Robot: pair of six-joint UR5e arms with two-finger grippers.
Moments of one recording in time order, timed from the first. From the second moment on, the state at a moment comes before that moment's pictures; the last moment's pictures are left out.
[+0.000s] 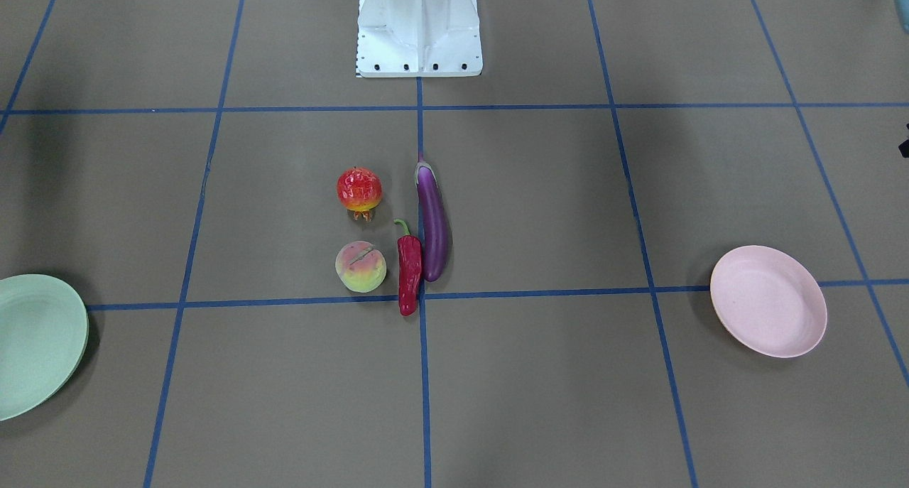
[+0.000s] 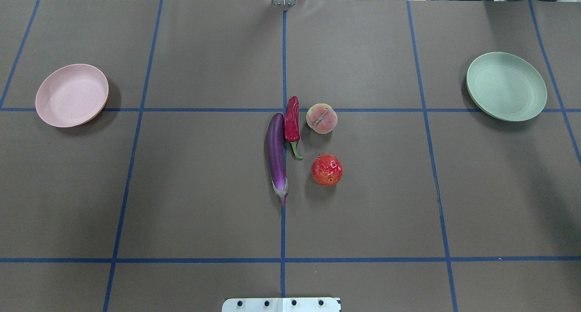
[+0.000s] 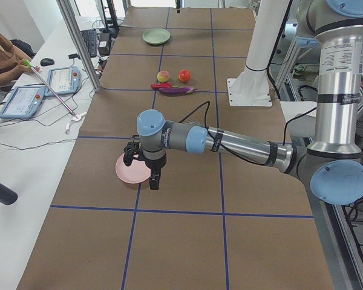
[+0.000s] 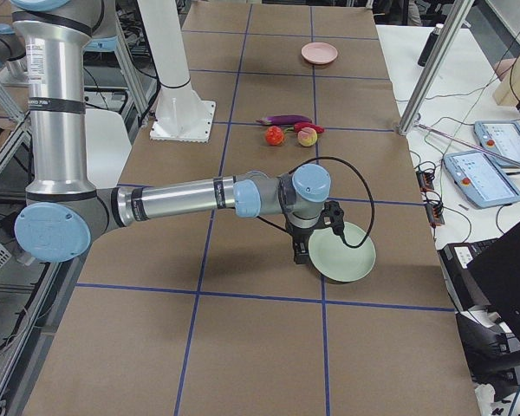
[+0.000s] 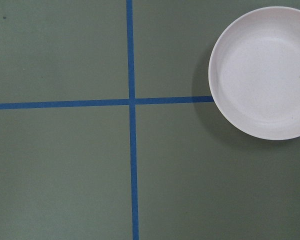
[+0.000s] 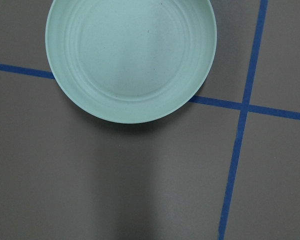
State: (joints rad) left arm -1.46 -1.54 -1.82 -1.50 -2.32 -0.15; right arm 1.40 -1.59 1.75 -1.60 2.40 0.03
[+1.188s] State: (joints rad) left arm -1.07 -1.67 -1.85 -1.82 -2.41 -0.76; right arm 1.01 -1.45 1.77 -0.98 2.38 1.07
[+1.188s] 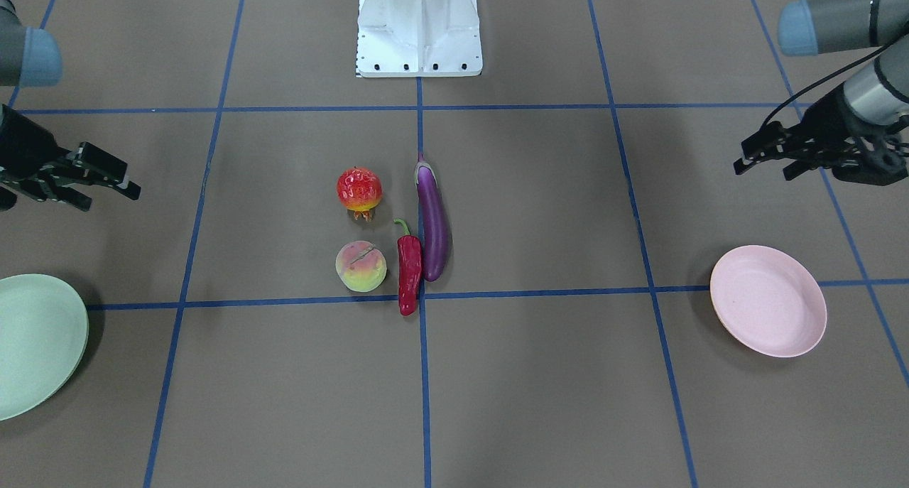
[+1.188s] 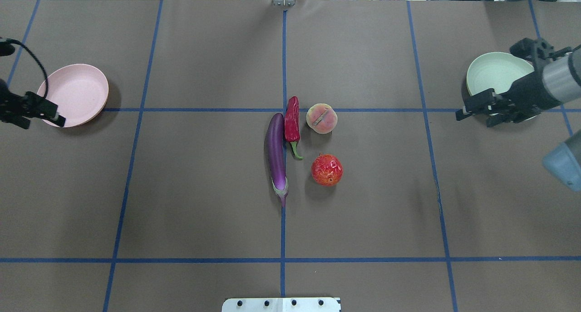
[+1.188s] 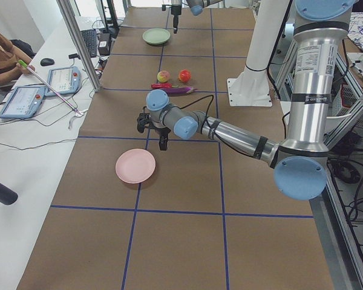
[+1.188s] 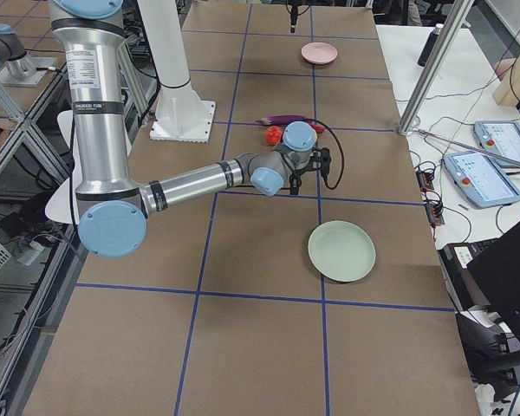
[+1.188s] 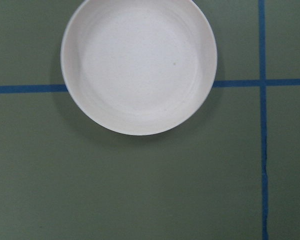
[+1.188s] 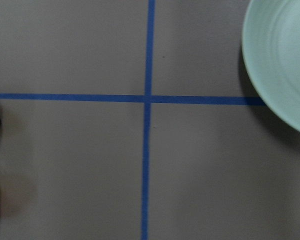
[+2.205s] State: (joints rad) left arm -0.64 -2.03 -1.82 -1.80 -2.10 -1.17; right arm 0.72 -1.05 1.50 -0.98 1.98 1.53
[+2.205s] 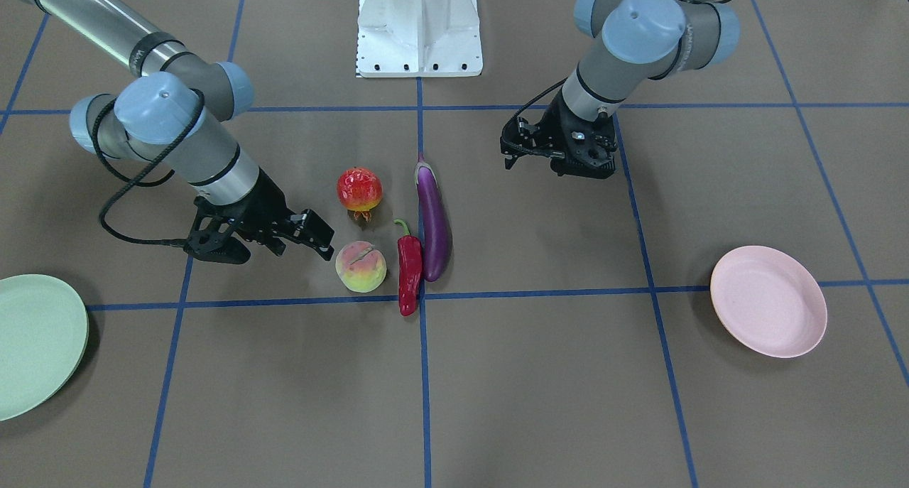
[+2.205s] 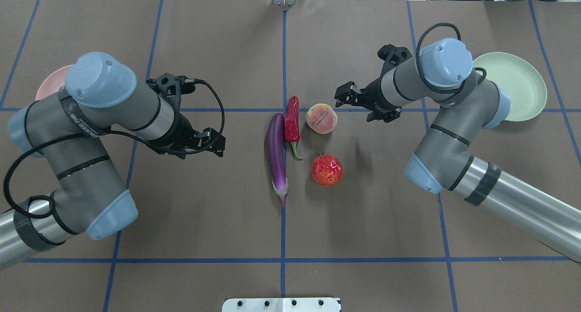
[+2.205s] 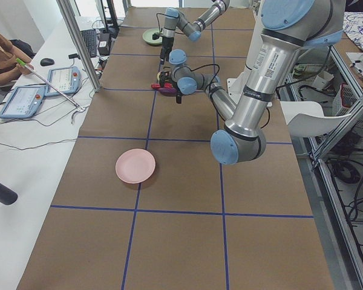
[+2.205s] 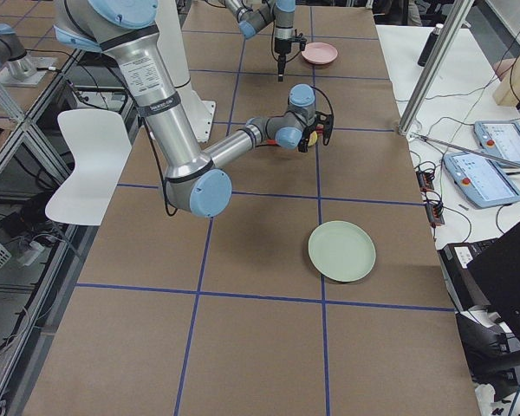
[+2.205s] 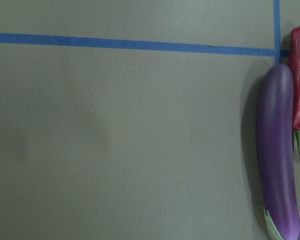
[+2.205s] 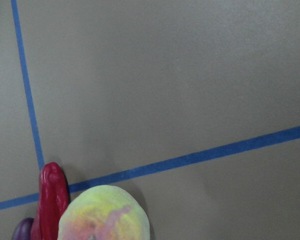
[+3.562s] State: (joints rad) left arm -0.60 -2.07 -1.78 -1.79 -2.04 -1.21; right arm 0.62 -0.98 1.44 -0.97 1.81 1.72
